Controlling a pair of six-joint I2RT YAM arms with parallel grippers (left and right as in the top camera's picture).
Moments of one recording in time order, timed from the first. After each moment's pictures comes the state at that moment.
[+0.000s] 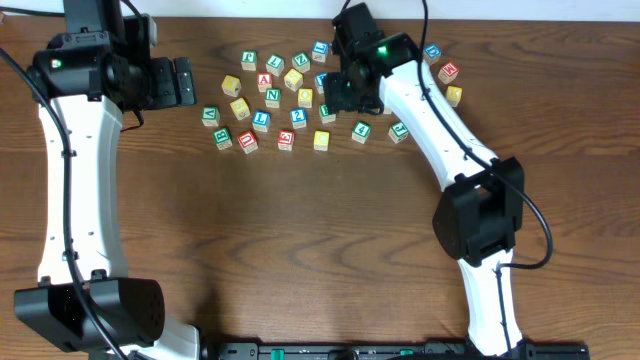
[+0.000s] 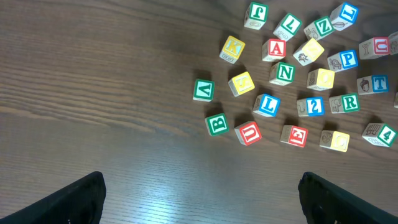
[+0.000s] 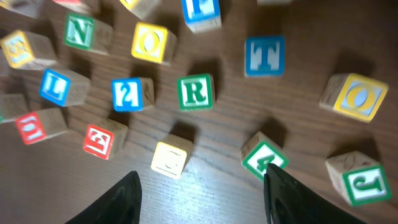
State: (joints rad) left arm 0.12 1.71 1.84 -1.18 0.10 -0.04; right arm 0.47 2.29 2.18 -1.08 -0.09 0.30
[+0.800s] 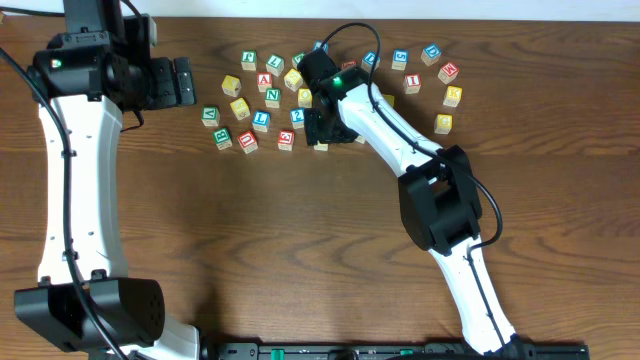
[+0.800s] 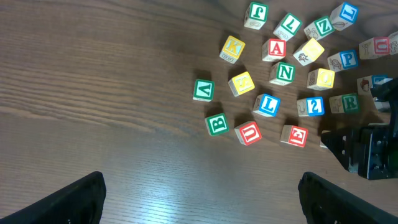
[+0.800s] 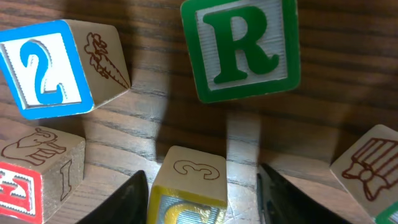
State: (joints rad) left arm 0.12 1.71 1.84 -1.18 0.10 -0.04; right arm 0.56 2.48 2.16 -1.04 -0.05 0.47
